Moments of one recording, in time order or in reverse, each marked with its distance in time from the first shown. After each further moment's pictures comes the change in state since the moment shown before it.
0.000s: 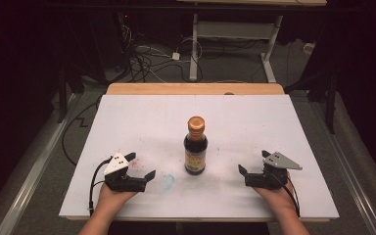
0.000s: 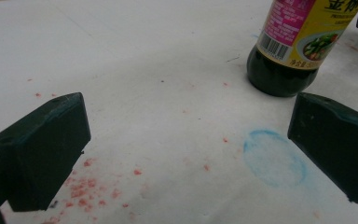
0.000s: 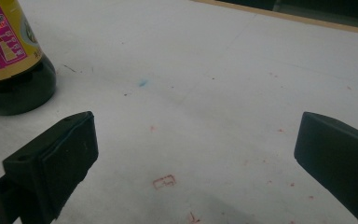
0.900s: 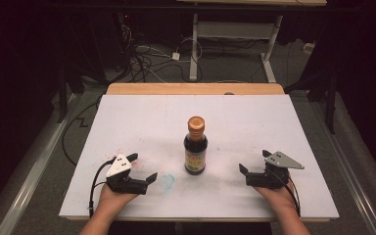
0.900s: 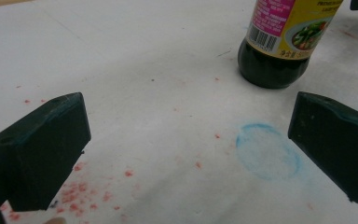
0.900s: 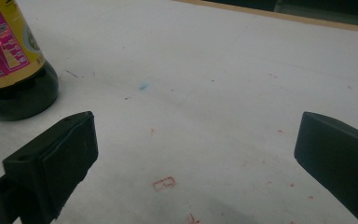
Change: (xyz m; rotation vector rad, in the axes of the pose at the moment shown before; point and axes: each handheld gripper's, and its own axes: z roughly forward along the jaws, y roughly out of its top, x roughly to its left) left arm -0.006 -0.003 0.000 0.028 -0.022 0.025; right arm -0.002 0.001 -0.001 -0.011 0.011 0.014
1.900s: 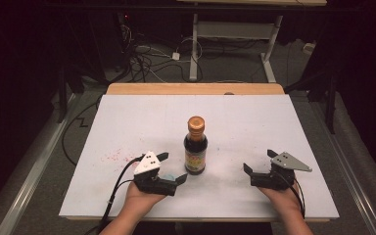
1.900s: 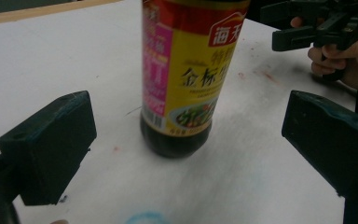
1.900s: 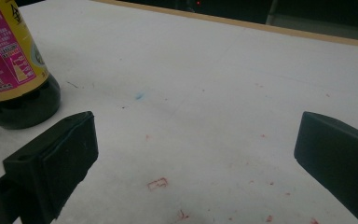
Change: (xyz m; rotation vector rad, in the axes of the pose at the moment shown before) left arm -0.084 -0.001 0.047 0.037 -0.137 -0.030; right arm -0.004 0.003 -0.014 -0.032 -0.016 0.013
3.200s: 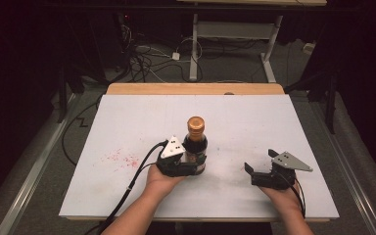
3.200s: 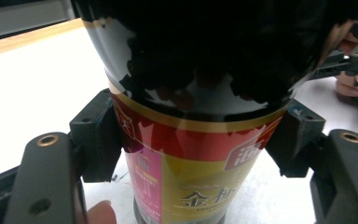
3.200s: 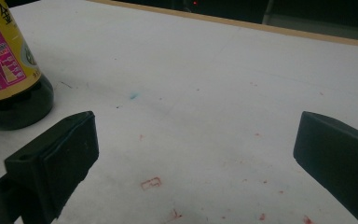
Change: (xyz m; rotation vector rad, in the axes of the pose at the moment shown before) left arm -0.008 0.009 0.060 -0.050 -0.039 -0.030; right arm -0.003 -0.001 0.000 -0.003 -0.013 0.001
